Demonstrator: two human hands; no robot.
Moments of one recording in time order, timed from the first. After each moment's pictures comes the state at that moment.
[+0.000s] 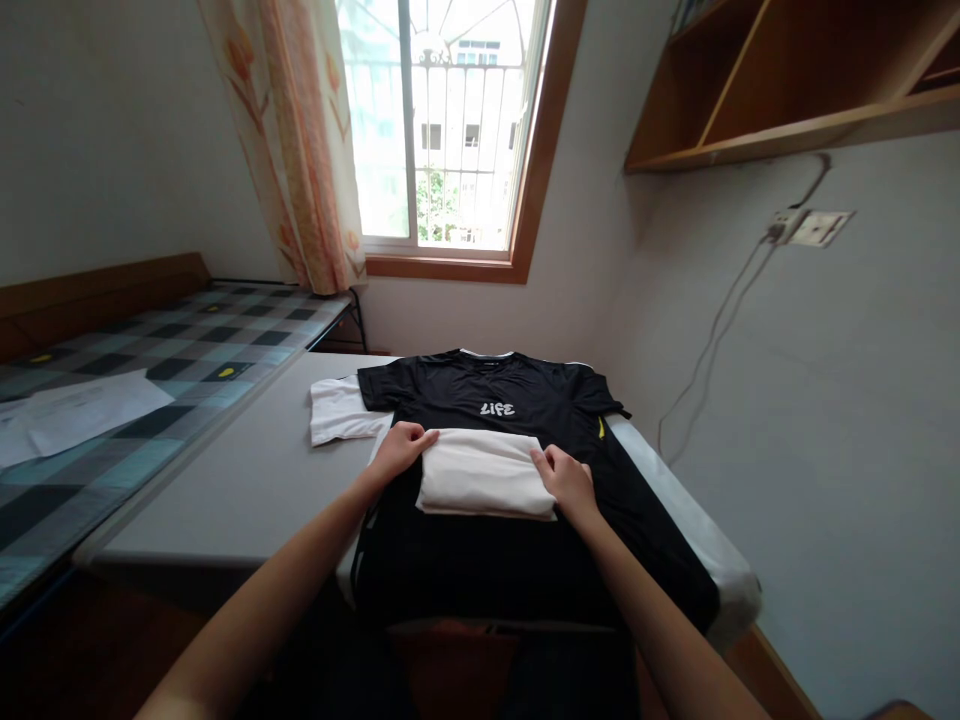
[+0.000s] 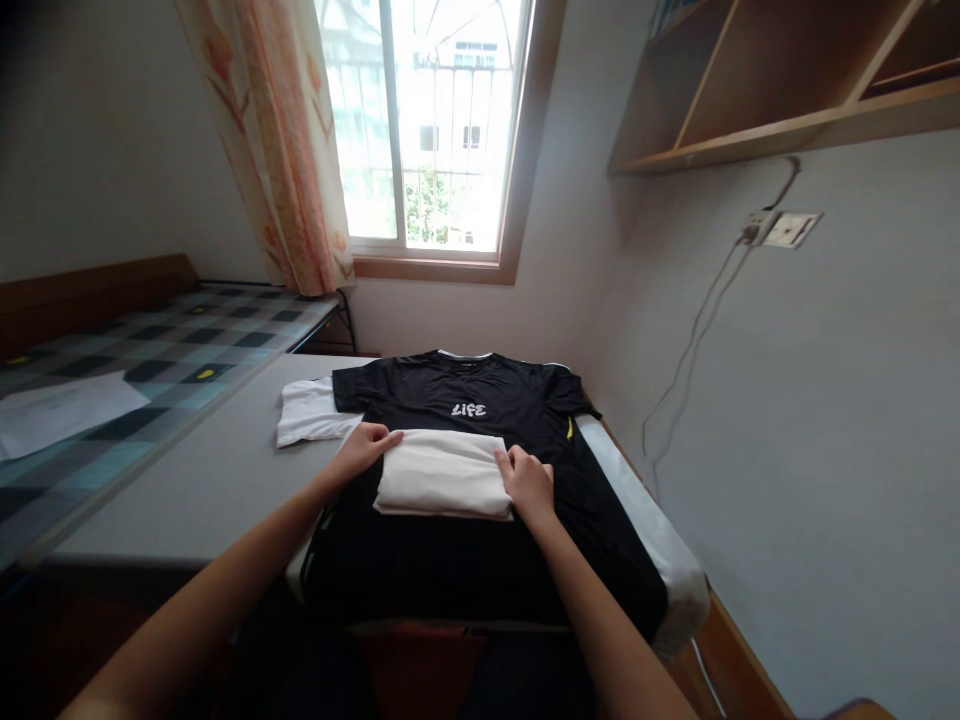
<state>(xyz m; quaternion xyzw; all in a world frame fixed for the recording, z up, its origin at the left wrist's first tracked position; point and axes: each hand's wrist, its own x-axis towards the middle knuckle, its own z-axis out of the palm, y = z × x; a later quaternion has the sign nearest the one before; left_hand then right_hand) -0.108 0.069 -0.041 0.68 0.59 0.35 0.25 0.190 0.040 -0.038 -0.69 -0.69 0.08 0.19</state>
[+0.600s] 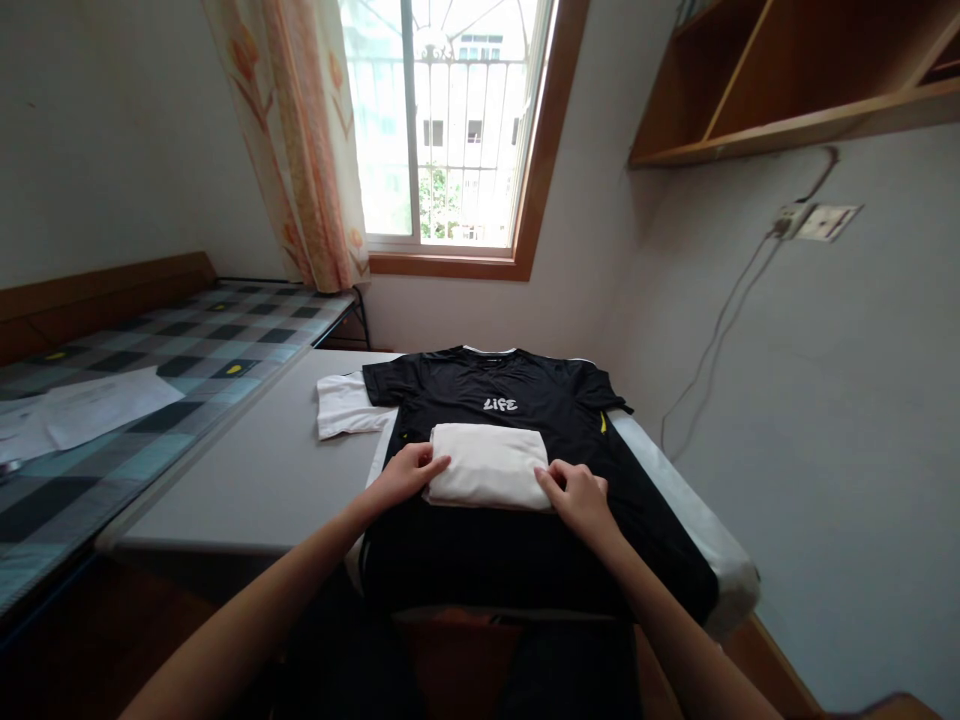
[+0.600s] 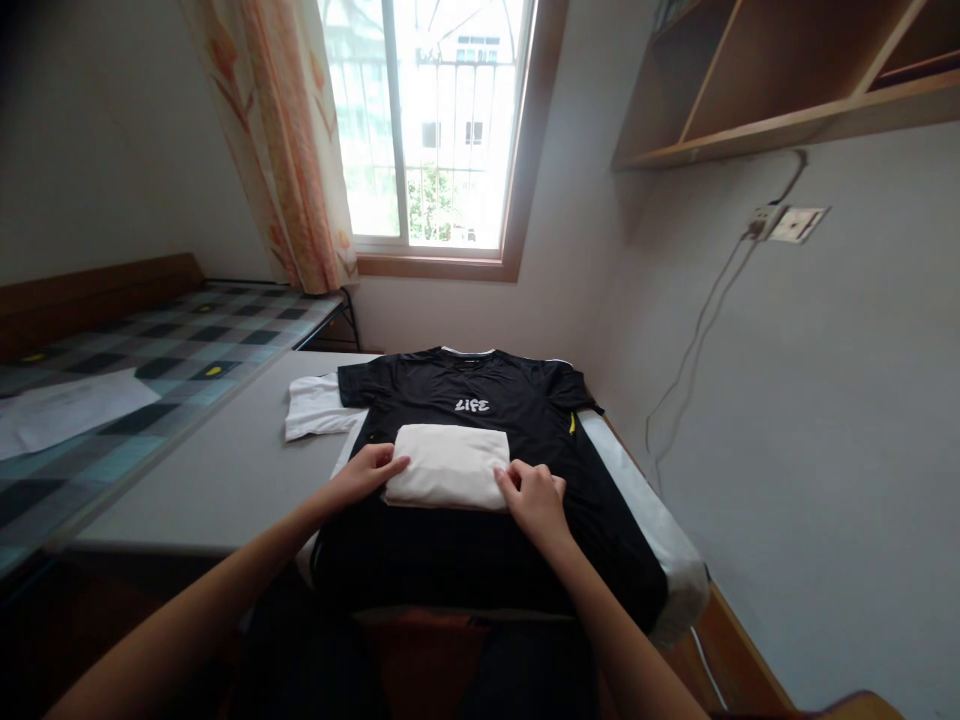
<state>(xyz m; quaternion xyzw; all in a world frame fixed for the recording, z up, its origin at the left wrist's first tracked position) -0.101 0.015 -0.030 0.71 0.53 0.31 0.35 0.188 -0.008 -0.020 -0.66 -0.71 0.10 0.22</state>
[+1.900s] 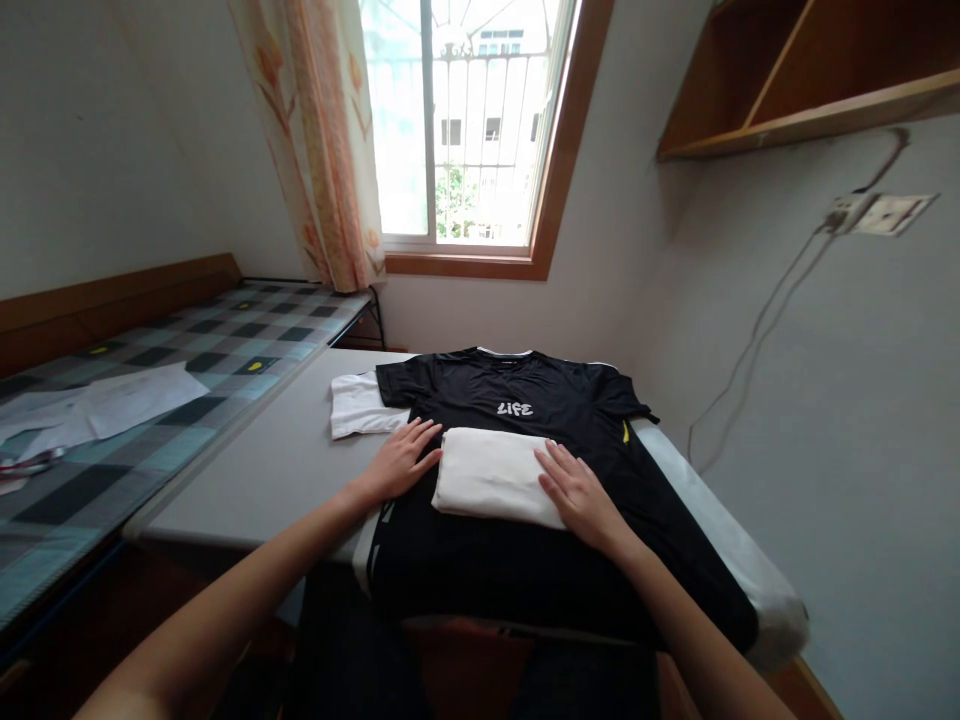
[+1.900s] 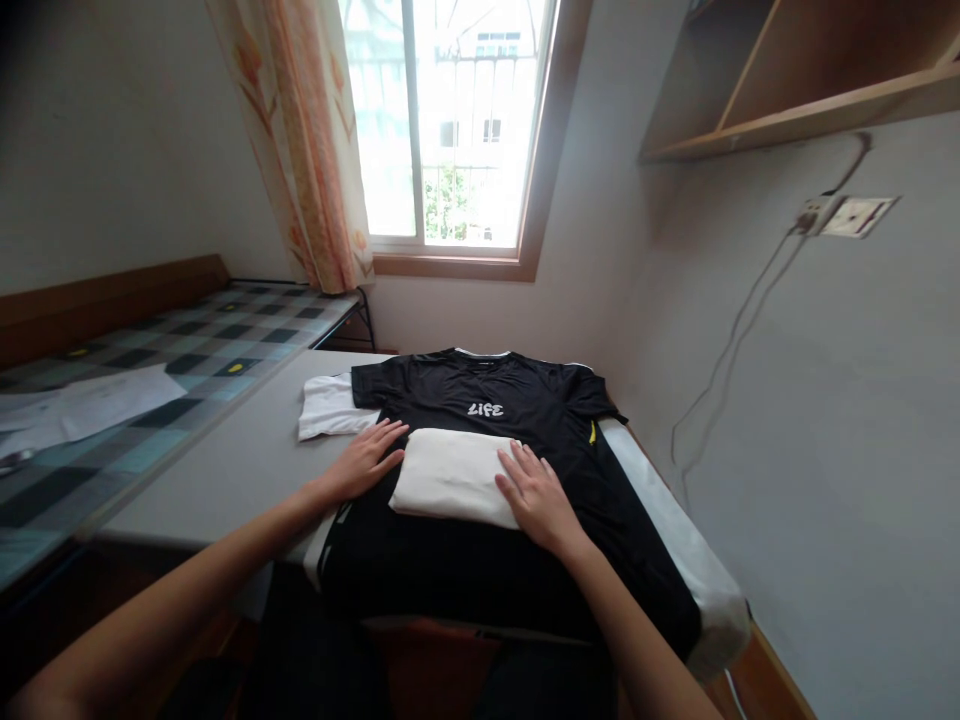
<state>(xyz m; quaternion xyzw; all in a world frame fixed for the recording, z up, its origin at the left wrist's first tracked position) -0.141 0.038 -0.050 0.82 0.53 0.19 0.04 0.199 0.025 -0.048 -0.53 -0.83 0.08 0.15</state>
